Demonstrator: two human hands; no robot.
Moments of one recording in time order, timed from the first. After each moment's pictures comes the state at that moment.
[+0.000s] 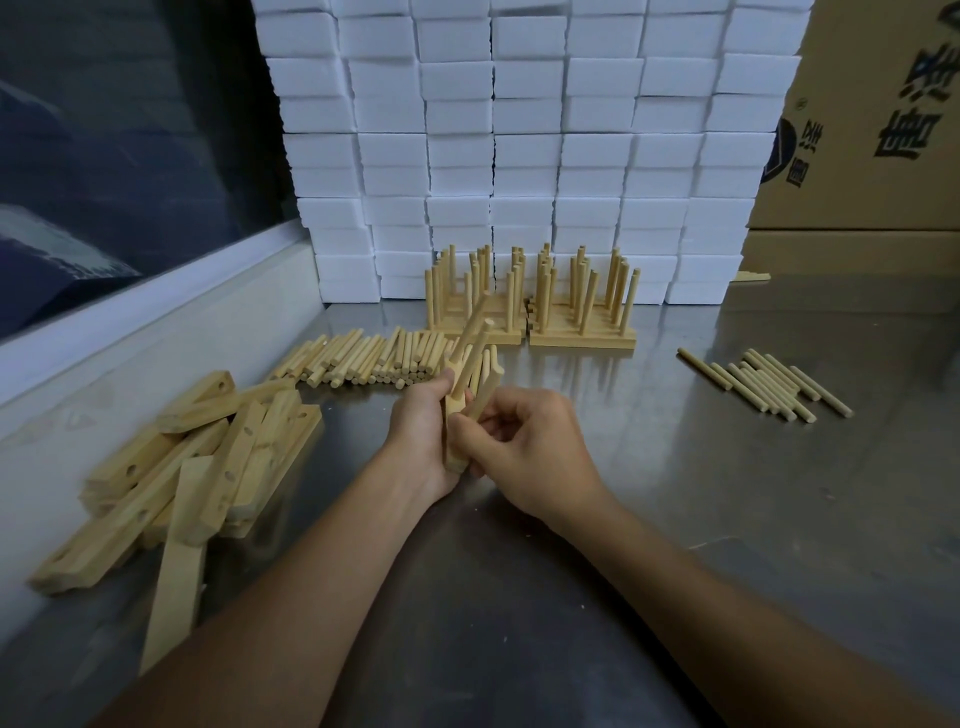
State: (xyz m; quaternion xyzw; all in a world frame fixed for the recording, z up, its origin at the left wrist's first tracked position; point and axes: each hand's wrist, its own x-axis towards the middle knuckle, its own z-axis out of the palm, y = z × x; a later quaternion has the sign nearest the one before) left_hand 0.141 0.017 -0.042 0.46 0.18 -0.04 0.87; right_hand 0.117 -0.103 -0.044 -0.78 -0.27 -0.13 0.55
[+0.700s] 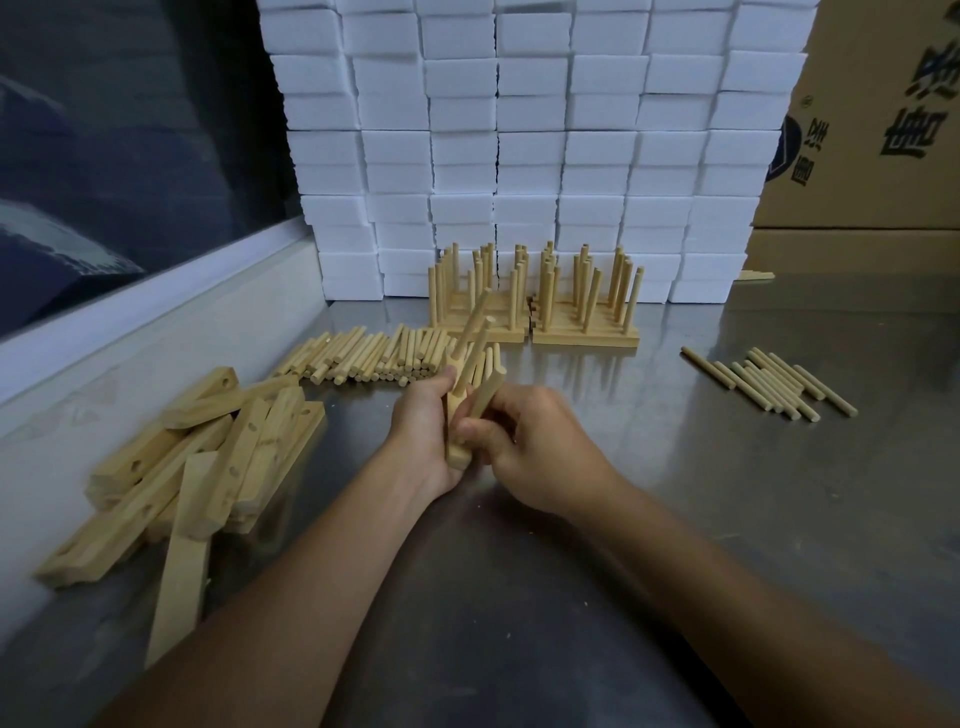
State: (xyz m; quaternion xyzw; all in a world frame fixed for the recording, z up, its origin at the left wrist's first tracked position) left_hand 0.142 0.020 -0.044 0.46 0.17 -0.03 0.87; right_hand 0.118 -0.109 -0.032 -0.82 -0.34 -0.09 0.45
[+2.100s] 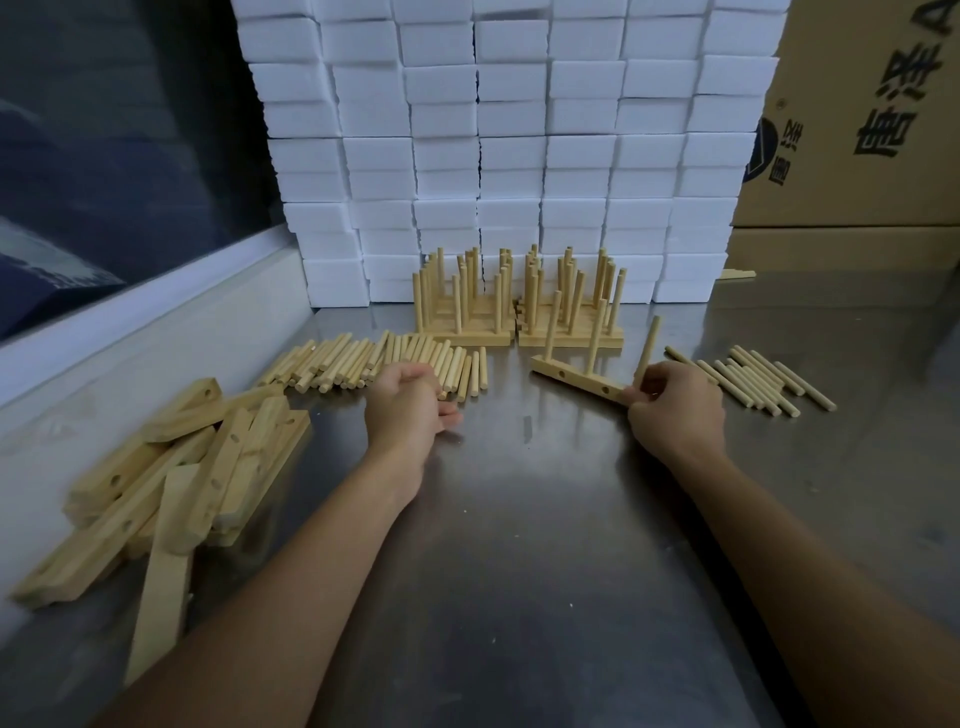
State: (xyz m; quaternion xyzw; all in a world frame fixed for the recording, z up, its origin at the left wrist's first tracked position) left_hand 0.147 0.019 -0.039 0.63 0.18 0.20 0.73; right_hand 0.186 -0.219 -0.053 -0.89 0.07 -0.20 0.39
